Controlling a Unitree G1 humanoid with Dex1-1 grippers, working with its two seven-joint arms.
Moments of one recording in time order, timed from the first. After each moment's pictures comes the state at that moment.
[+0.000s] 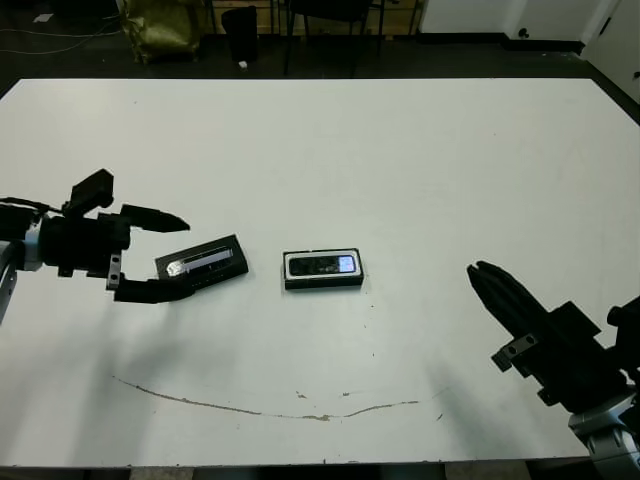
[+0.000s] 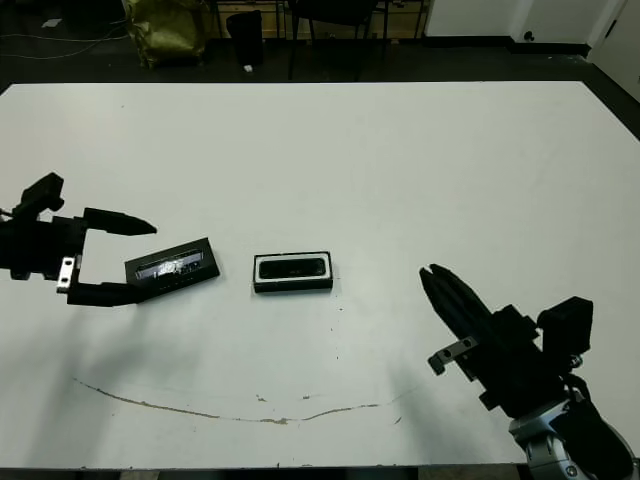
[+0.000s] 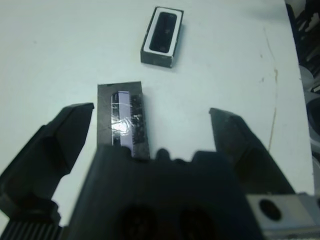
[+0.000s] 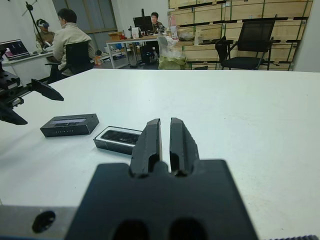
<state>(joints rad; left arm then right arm) -0.52 0.87 -0.10 0.43 -0.30 0.15 -1.48 0.38 -0.44 -0.20 -0.74 0.57 0.36 0.37</state>
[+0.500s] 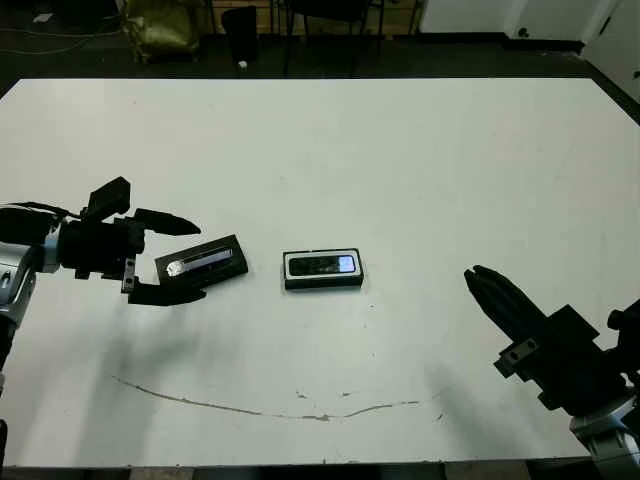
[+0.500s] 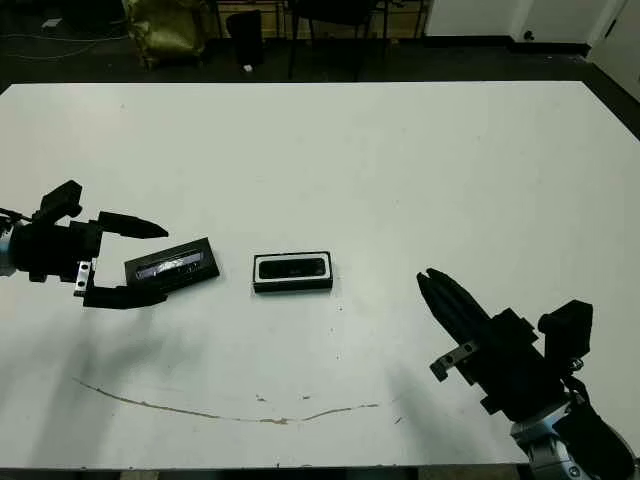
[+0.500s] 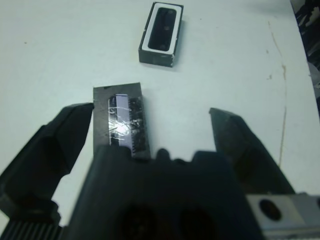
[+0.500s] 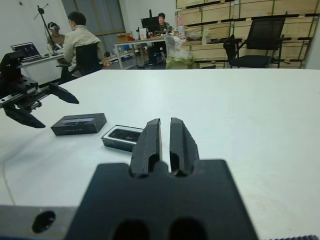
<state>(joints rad) -0.53 0.81 -0.11 0.47 -0.25 0.09 -1.47 0.38 -0.44 -0.20 -0.73 0.60 0.35 0.40</state>
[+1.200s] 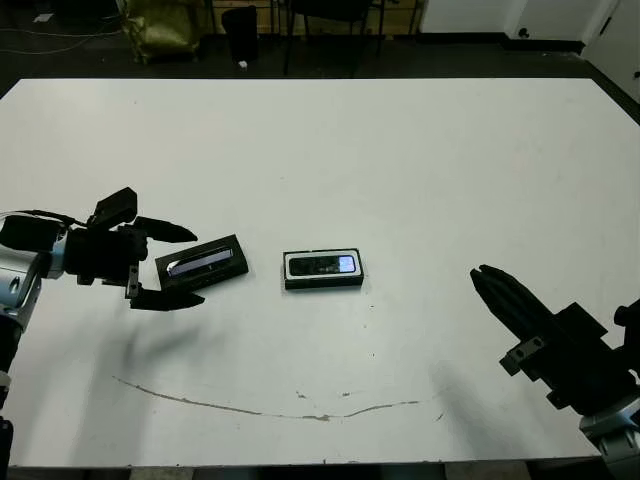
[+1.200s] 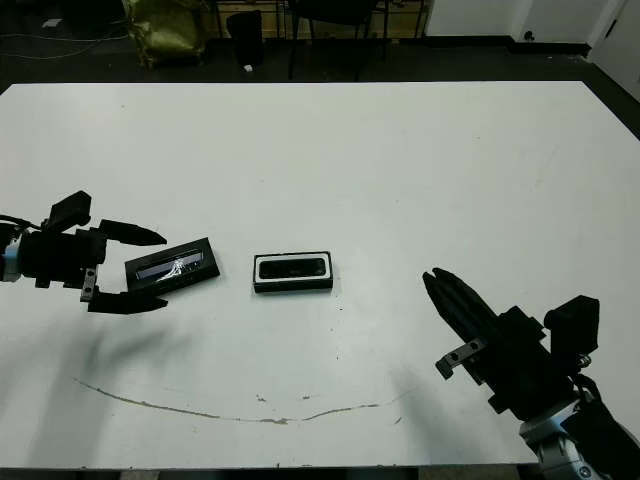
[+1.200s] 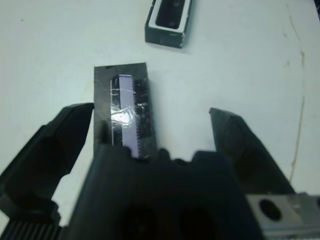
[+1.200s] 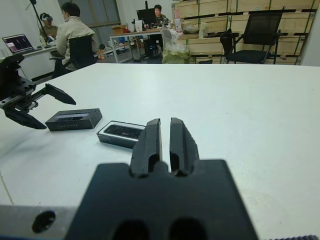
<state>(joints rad) -0.53 0.80 -0.13 0.53 -0.19 0.07 -1.42 0.39 -0.49 -0.22 -0.75 0.63 0.39 0.38</state>
